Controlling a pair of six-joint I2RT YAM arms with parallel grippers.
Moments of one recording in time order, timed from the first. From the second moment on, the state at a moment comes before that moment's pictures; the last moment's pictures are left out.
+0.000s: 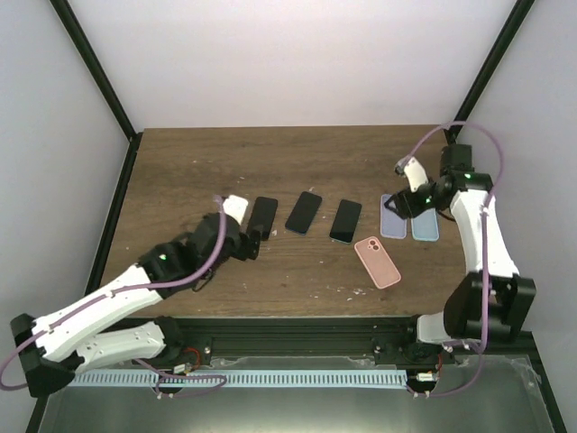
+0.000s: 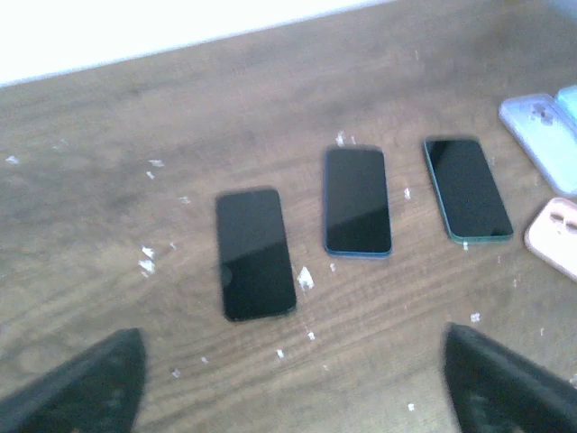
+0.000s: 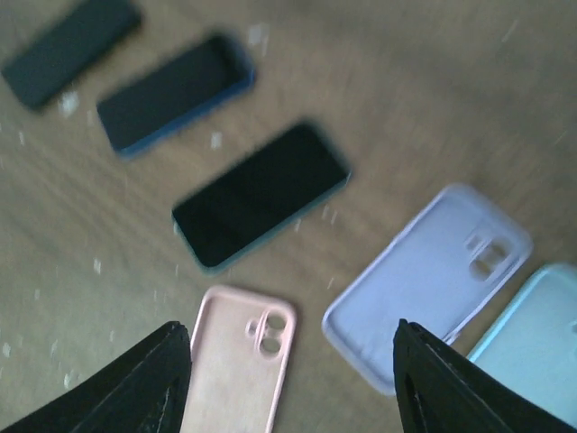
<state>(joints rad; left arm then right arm) -0.99 0.98 0.89 -0.58 -0.48 -0.34 -0.14 1.42 1.23 -1.02 -0.50 -0.67</state>
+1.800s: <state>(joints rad) -0.67 0.64 0.63 -0.35 -0.66 -0.02 -0.14 1.07 0.78 0.02 -0.72 0.18</state>
